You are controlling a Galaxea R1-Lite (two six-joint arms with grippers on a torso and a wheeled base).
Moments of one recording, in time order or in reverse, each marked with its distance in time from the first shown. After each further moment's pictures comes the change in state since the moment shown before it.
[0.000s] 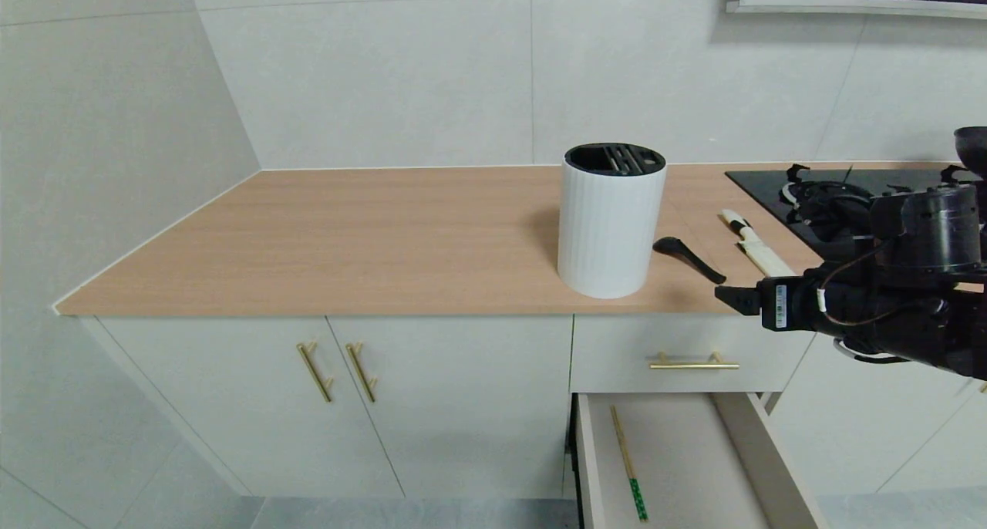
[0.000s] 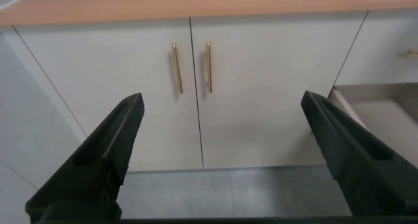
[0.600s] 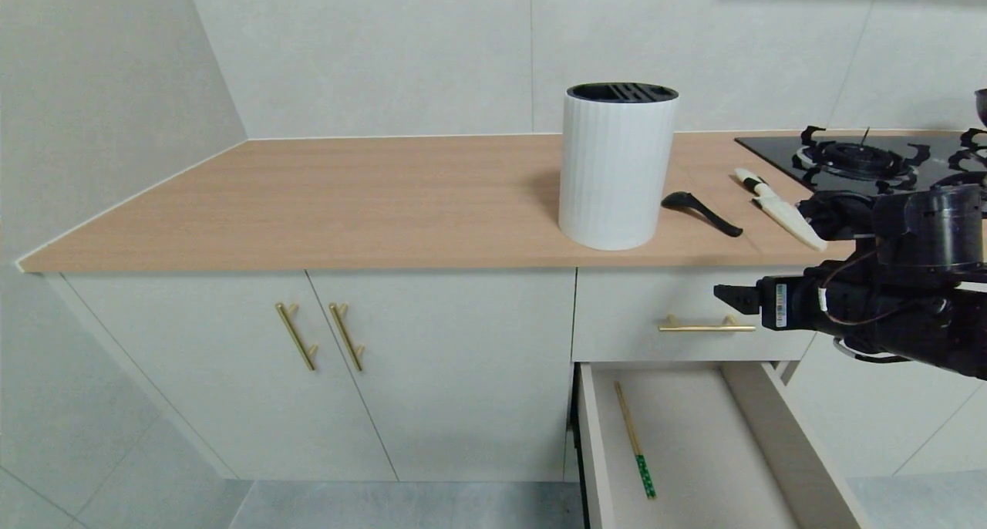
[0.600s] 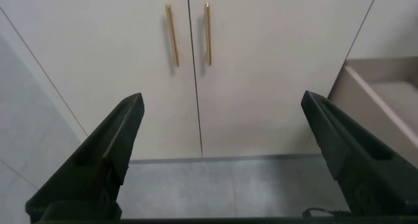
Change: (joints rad) left arm 0.000 0.000 0.000 -0.001 0.000 0.000; right arm 0.002 -0.007 0.000 0.001 0.000 0.001
